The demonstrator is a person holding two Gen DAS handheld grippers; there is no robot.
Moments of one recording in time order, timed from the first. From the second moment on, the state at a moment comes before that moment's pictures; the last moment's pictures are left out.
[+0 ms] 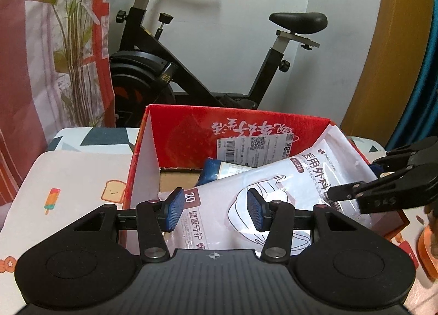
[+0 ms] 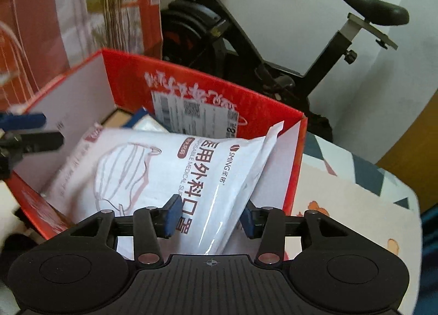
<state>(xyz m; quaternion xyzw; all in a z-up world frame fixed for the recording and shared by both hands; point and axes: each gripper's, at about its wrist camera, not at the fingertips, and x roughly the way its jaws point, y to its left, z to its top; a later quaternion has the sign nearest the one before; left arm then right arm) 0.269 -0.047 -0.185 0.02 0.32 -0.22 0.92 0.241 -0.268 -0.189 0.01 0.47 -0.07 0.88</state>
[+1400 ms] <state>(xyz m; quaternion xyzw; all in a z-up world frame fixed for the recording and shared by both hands) 0.273 -0.044 -0.193 0.04 0.33 -0.21 0.92 0.278 -0.261 -0.250 0.04 0.60 -0.06 0.80</state>
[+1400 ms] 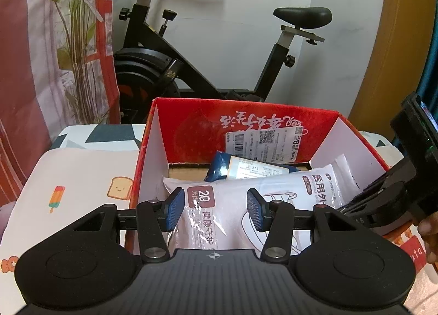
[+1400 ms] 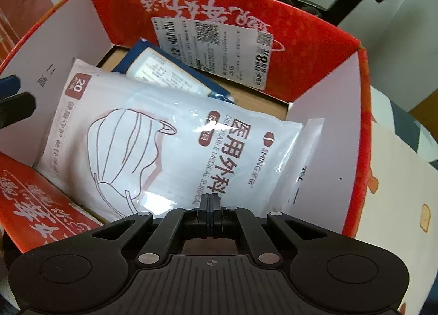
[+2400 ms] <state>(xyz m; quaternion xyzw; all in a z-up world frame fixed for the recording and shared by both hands) 0.213 -0.012 -0.160 0.04 0.31 -0.16 0.94 0.200 -0.241 -0.180 0.07 0.49 -0.09 0.86</state>
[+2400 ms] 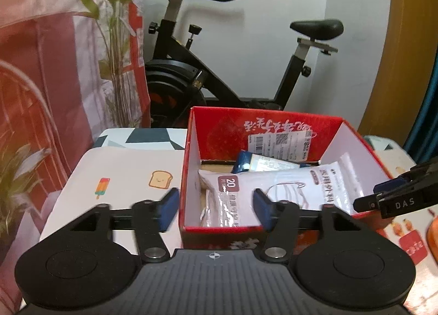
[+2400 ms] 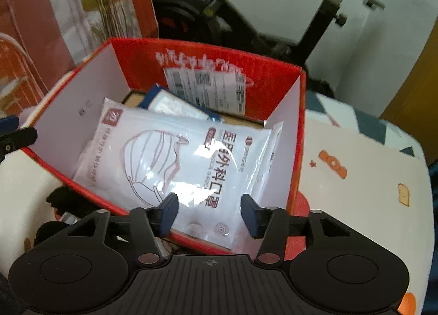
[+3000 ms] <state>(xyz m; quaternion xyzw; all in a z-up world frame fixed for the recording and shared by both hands) 0.129 0.004 -0.190 0.04 0.31 -0.17 0.94 0.089 -0.196 -0.174 0.08 0.31 -0.09 0.94</state>
